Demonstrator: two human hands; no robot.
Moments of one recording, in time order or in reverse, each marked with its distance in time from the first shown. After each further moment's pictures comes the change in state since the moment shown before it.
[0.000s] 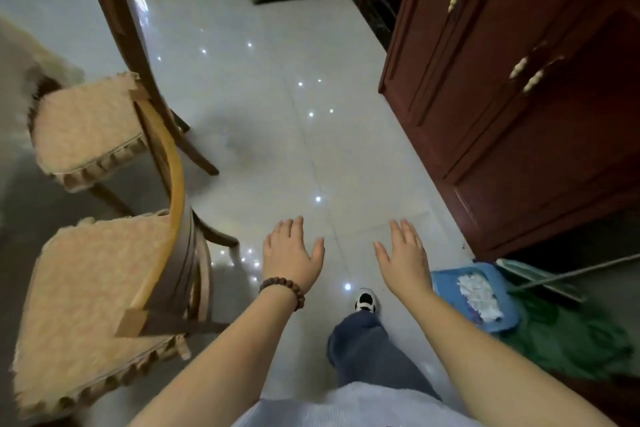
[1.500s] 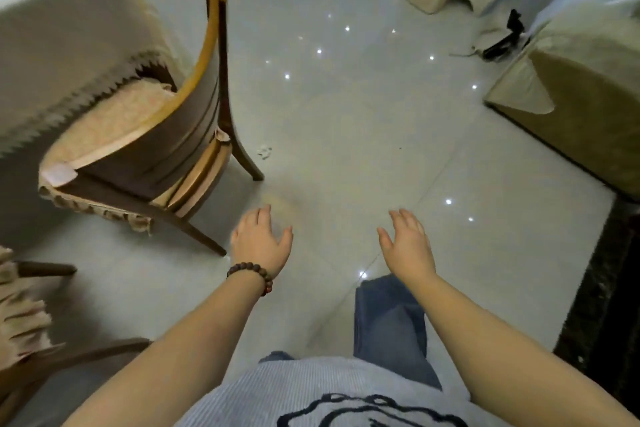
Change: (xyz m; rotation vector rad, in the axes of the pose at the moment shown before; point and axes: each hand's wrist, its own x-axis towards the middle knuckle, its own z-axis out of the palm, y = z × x) left_hand 0.848 -0.076 -0.221 -0.278 0.392 -0.955; right_hand 0.985 -0.506 0.013 -0.325 -0.468 -0.843
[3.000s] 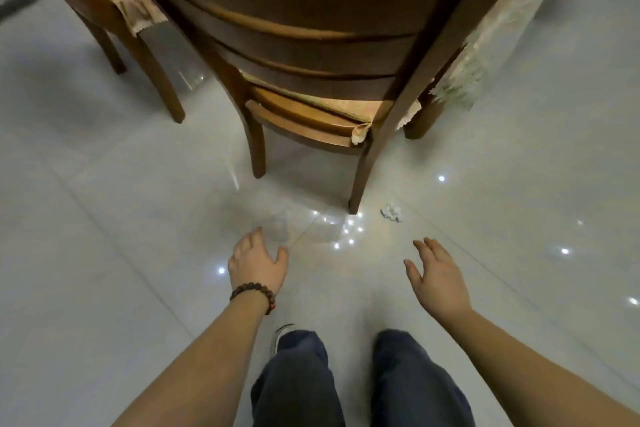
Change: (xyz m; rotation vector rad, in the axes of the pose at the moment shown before) left_hand 0.310 0.078 0.250 -0.576 0.538 -1.543; right_hand 0.596 -0.123 0.154 -0.692 -0.652 -1.372
